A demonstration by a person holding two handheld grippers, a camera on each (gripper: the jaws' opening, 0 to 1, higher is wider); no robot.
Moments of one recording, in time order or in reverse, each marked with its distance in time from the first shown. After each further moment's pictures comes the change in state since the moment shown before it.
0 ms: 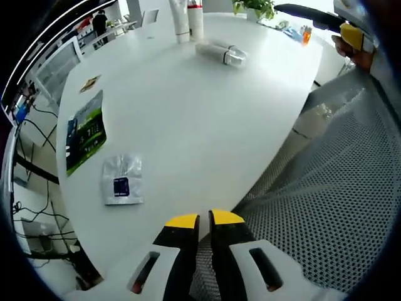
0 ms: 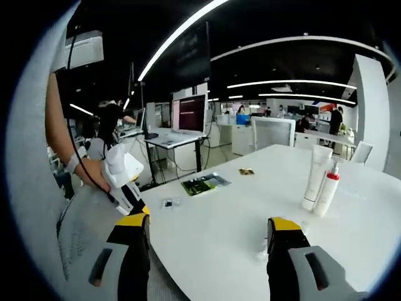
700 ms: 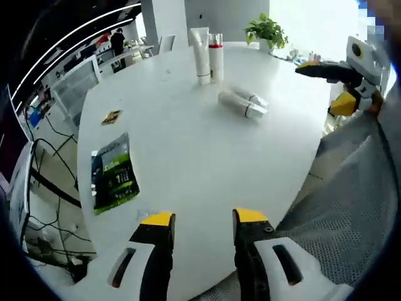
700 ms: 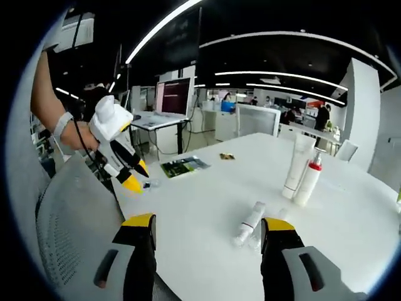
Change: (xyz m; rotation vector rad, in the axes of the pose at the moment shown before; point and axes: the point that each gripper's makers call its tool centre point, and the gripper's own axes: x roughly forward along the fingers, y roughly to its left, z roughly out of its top) left arm -0.032 0.039 0.103 -0.015 -0.258 0.086; right arm -0.001 -0.020 -0.023 -0.063 0.115 -0.102
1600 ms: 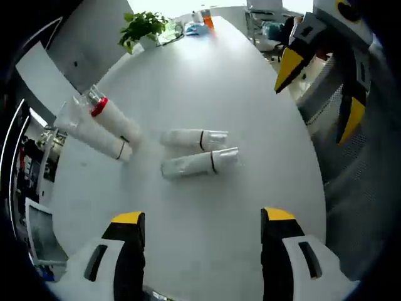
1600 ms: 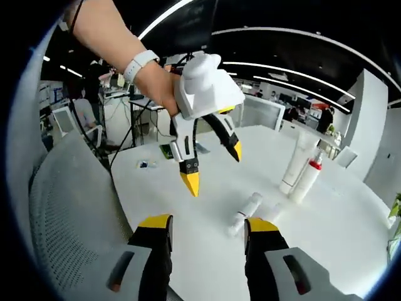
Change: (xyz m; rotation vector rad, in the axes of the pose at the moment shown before) left arm 0.104 -0.060 0.115 0.892 0.107 -0.323; right arm -0.001 -0.003 -0.017 -0.090 0.085 -0.023
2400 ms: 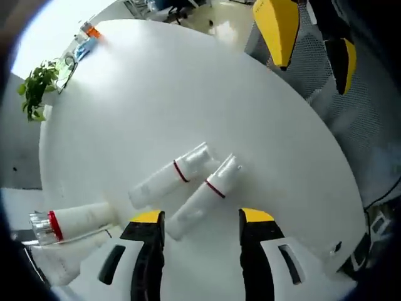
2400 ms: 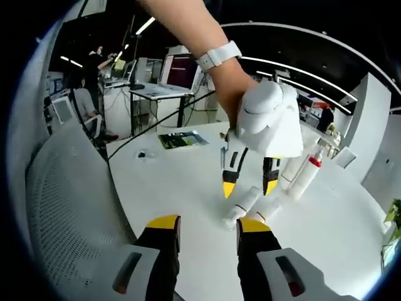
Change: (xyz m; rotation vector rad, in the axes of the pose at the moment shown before) left arm 0.055 -0.004 0.043 0.605 0.091 -0.296; right arm 0.002 -0.002 -0.010 -0.037 0.056 -0.009
